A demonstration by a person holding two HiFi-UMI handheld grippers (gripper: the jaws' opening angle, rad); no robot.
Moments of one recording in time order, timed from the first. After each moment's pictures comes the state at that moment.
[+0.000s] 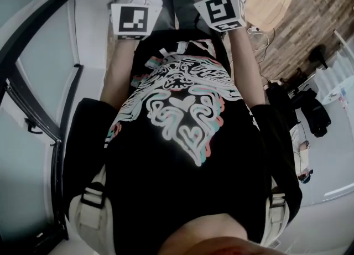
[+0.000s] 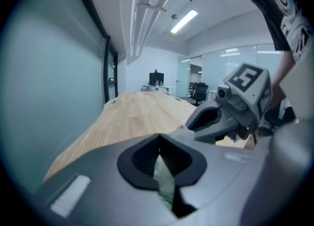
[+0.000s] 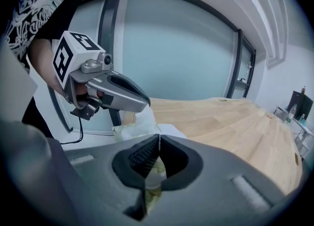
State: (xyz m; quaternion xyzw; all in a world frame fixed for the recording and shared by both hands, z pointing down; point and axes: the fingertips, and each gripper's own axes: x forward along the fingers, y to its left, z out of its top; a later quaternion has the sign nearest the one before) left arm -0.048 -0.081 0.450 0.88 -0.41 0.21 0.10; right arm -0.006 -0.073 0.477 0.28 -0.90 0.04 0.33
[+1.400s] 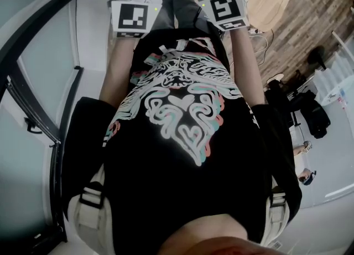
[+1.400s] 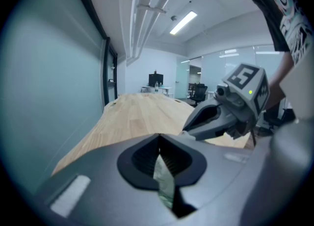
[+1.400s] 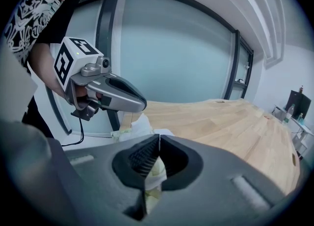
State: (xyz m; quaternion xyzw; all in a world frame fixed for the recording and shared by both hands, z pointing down) left arm -0.054 -0.083 0.438 0.89 -0.40 0.21 0.09; right arm -0.008 -0.080 0.457 0.29 -0.91 0.04 0.30
